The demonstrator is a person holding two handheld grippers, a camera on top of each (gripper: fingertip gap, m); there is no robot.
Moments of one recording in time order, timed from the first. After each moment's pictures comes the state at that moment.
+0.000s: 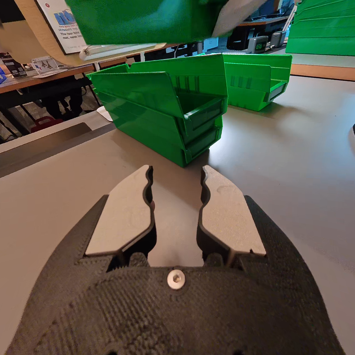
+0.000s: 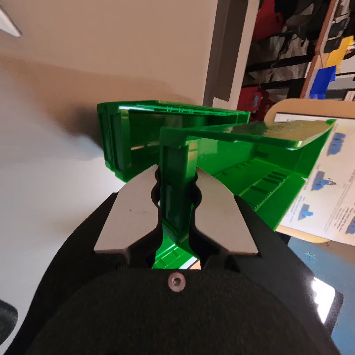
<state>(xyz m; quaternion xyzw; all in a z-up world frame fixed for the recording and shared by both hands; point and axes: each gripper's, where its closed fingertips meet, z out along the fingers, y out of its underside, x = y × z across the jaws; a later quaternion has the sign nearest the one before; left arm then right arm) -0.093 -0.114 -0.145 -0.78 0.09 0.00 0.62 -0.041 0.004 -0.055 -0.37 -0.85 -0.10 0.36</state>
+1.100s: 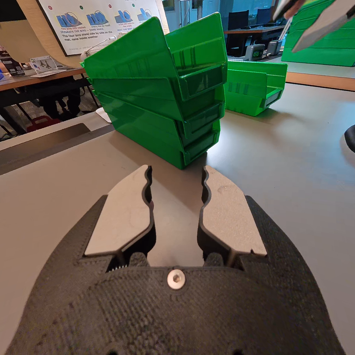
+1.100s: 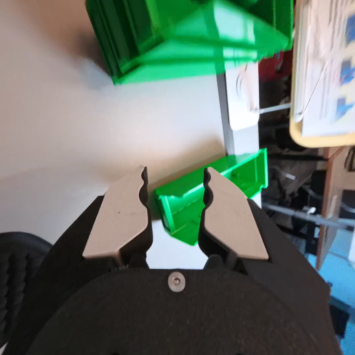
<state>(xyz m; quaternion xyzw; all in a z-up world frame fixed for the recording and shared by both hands) -0.092 -0.116 -0.141 -0.77 0.08 -0.01 0.63 0.105 0.067 -0.075 -0.50 -0.79 -0.02 0.36</state>
